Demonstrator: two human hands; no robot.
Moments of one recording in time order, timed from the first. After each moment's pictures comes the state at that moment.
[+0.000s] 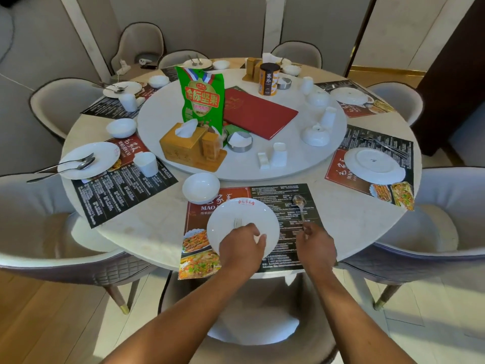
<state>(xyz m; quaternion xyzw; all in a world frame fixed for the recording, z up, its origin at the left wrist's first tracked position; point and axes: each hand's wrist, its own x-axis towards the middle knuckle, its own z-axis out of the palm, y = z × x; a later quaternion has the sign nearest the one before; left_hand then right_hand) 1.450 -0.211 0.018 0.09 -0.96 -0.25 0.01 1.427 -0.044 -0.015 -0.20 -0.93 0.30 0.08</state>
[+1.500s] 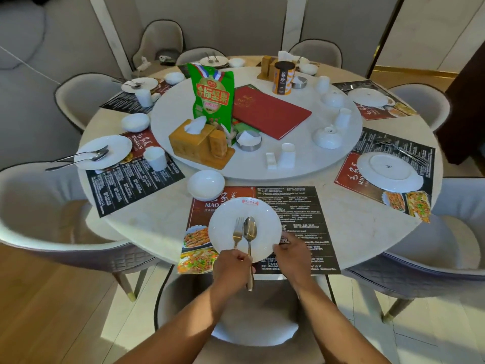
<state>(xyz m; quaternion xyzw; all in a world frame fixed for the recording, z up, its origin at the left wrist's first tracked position) 1.476 -0.217 -0.008 0.27 -0.82 -0.48 -0.13 1.432 -0.070 -0.033 -0.12 -0.87 0.48 -0.07</state>
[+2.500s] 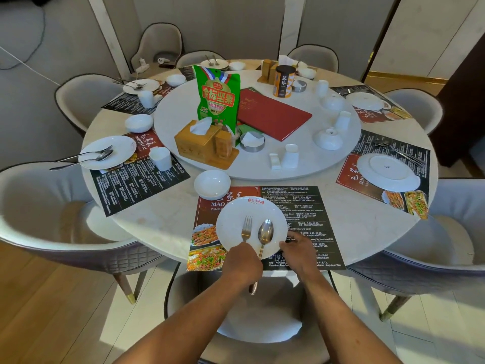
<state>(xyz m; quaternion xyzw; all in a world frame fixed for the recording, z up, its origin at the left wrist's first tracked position) 1.474 -0.220 0.010 0.15 -0.95 -0.23 -0.18 1.432 -0.077 -0.027 -0.17 -0.84 0.51 -0.10</state>
